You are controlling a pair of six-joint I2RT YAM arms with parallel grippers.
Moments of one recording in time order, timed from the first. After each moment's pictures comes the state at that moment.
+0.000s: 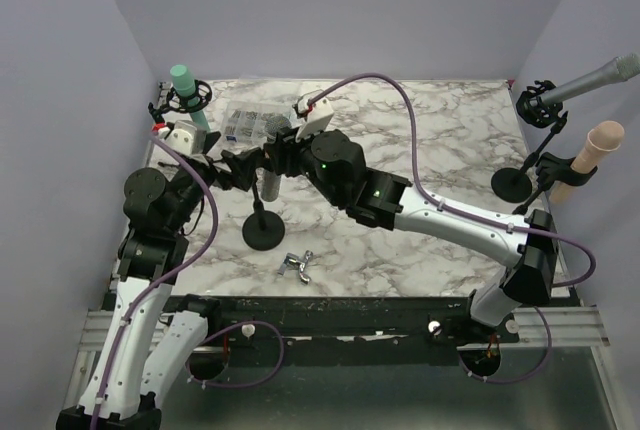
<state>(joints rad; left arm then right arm) -0.19 0.65 0.87 -0.11 0.28 -0.14 1.14 1.63 1.53 0.01 0.54 0.26</state>
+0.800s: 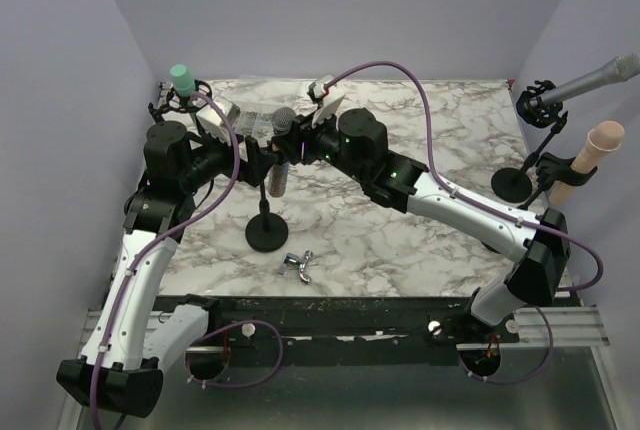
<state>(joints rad) -0.19 0.91 1.07 -0.37 0.50 -0.04 0.96 1.58 1.45 0.06 0.14 0.22</state>
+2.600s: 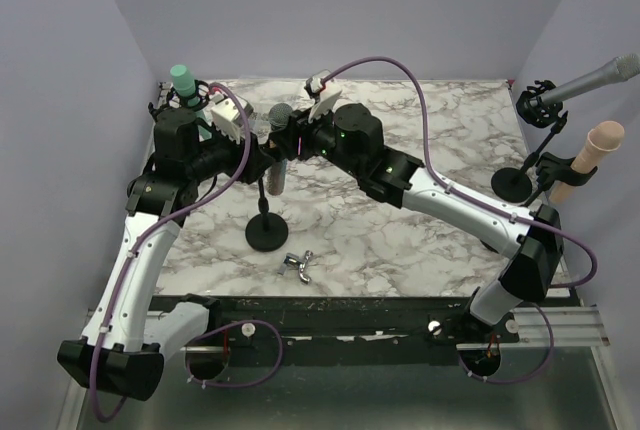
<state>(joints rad) -0.21 1.00 1.18 -0.56 0.56 0.05 0.96 1.61 1.49 0.05 0.13 0.24</state>
